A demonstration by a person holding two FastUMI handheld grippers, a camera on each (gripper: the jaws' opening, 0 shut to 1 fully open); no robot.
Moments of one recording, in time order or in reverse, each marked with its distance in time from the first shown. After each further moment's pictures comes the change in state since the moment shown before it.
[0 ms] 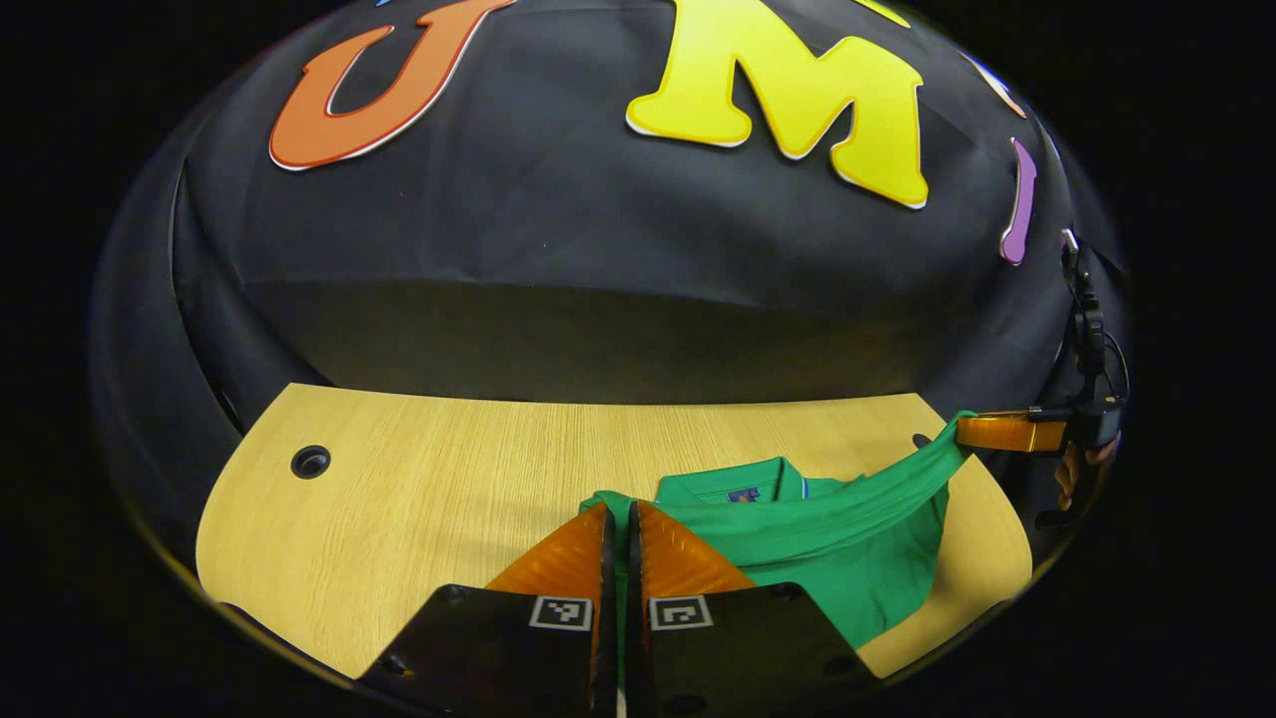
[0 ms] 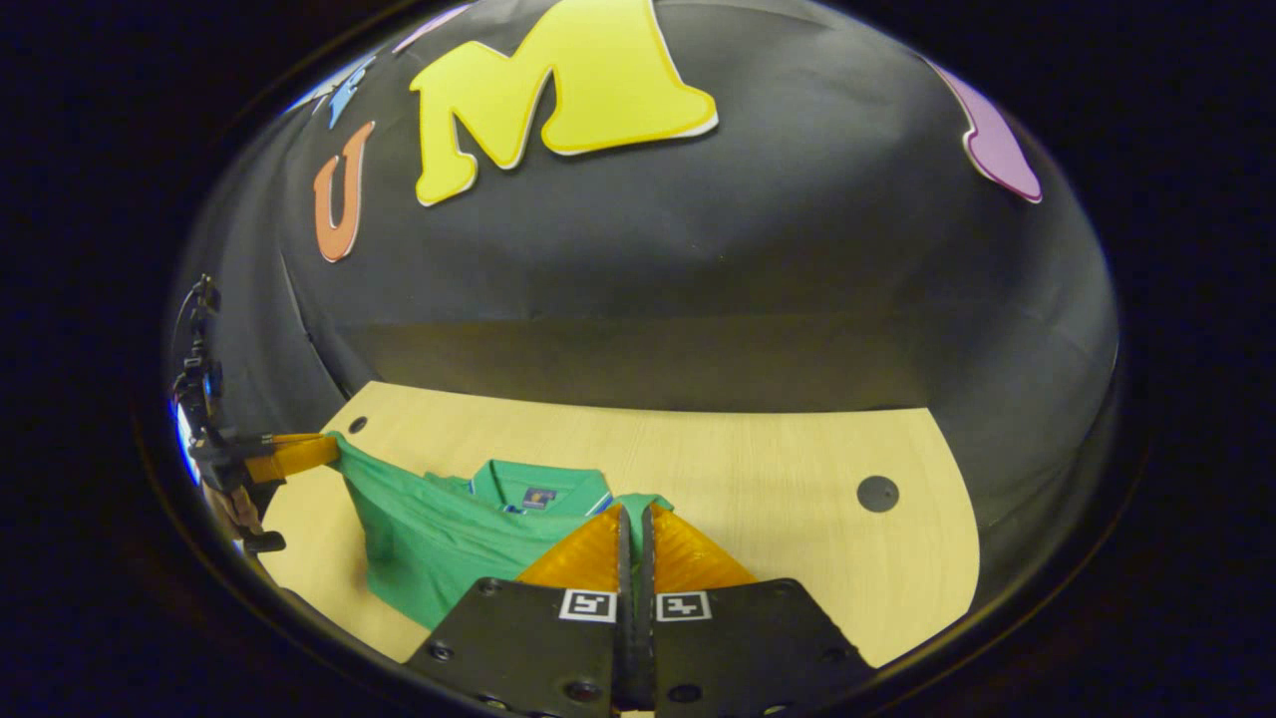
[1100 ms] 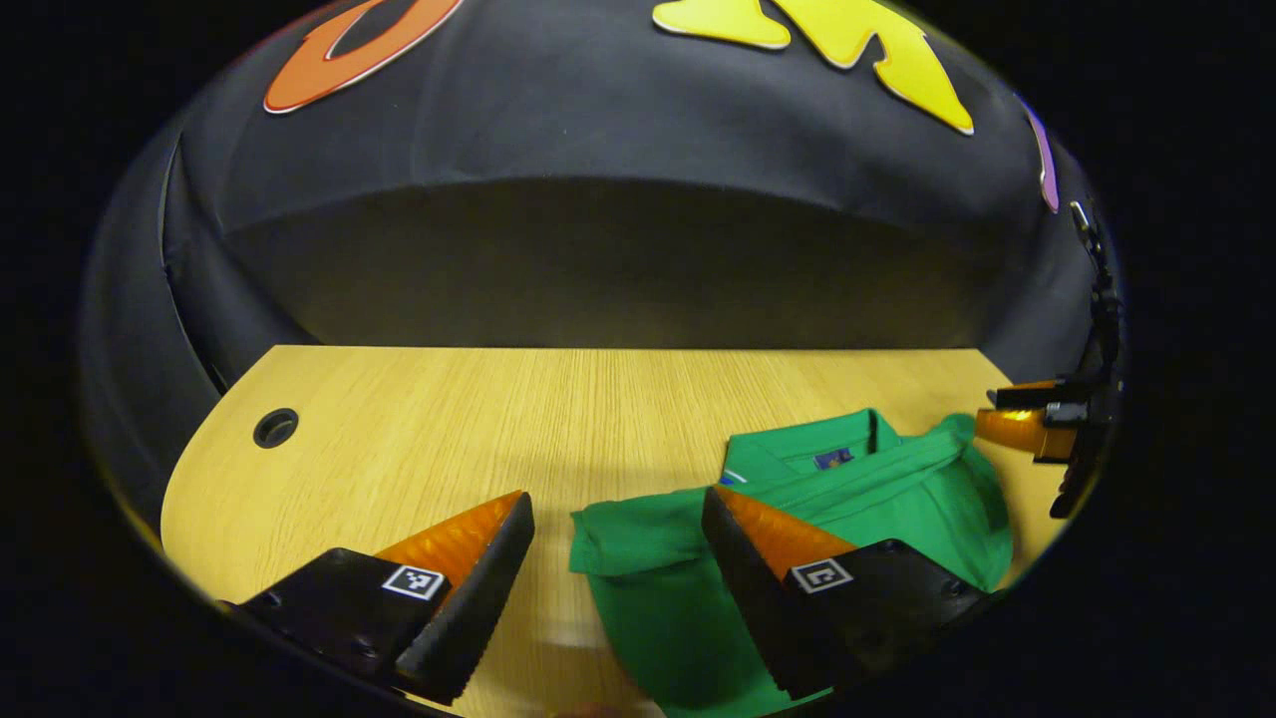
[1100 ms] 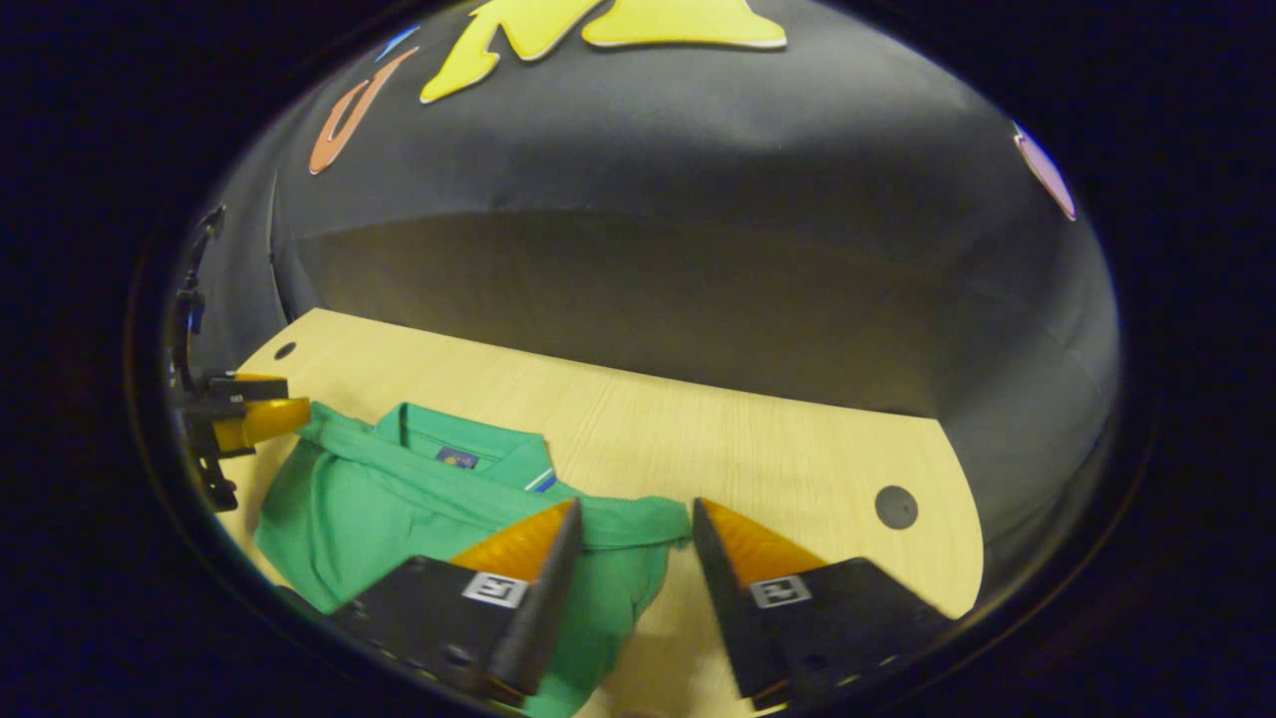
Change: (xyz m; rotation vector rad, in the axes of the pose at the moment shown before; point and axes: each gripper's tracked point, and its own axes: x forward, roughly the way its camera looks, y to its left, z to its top) left arm 0.059 0.033 -0.046 -0.012 -0.003 0.113; right arm 0.073 -0.017 -0.054 -0.147 0.016 -0.134
